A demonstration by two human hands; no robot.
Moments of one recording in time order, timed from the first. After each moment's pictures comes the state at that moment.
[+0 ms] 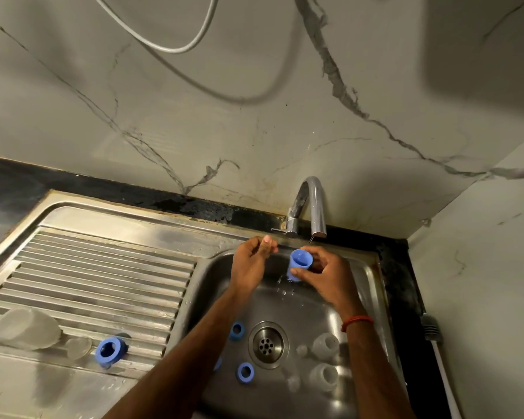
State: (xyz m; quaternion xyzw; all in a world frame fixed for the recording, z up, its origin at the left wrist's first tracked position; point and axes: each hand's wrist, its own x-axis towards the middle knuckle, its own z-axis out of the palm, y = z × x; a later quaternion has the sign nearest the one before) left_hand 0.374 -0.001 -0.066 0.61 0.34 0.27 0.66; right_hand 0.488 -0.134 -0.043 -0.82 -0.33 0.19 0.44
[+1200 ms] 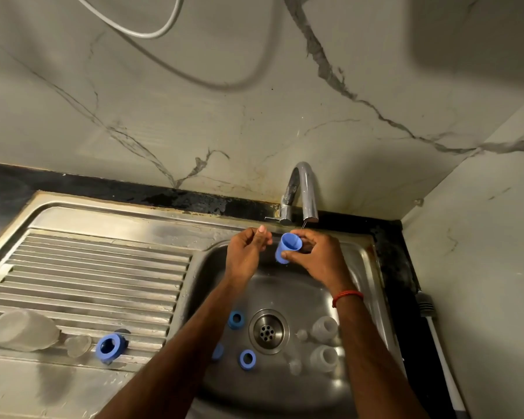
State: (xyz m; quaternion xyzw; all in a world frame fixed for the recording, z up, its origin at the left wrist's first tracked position) left_hand 0.373 -0.003 -0.061 0.61 0.36 0.25 0.66; right_hand 0.492 -0.125 -0.044 -0.85 -0.34 0.13 0.37
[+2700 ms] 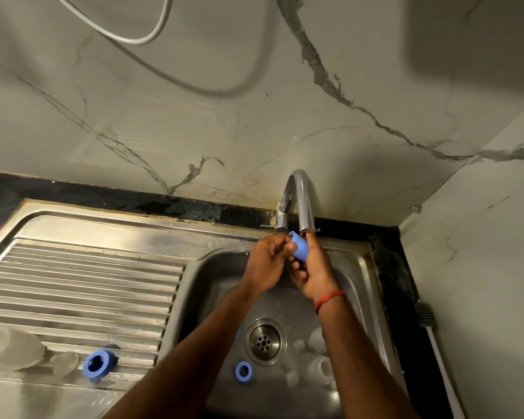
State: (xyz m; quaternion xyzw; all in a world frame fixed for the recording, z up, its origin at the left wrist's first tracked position) left_hand 0.406 -0.015 -0.061 0.72 0.17 0.23 0.64; right_hand 0.481 -0.093 -0.035 -0.63 0.12 0.38 0.67
